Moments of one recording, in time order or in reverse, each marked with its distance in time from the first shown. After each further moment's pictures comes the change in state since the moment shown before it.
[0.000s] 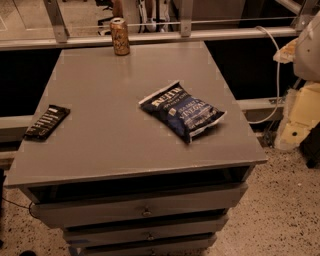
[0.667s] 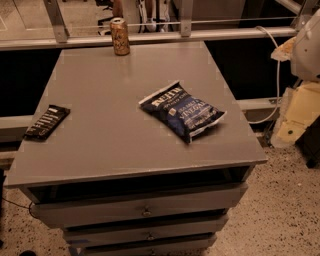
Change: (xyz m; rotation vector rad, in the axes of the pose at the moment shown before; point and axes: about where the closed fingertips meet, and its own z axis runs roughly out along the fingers) arm -0.005 -0.005 0.003 0.019 -0.021 -0.006
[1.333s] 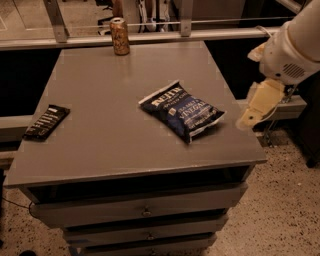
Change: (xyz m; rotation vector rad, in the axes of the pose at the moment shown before) arm -0.024 -0.050 0.058 0.021 -0.150 0.062
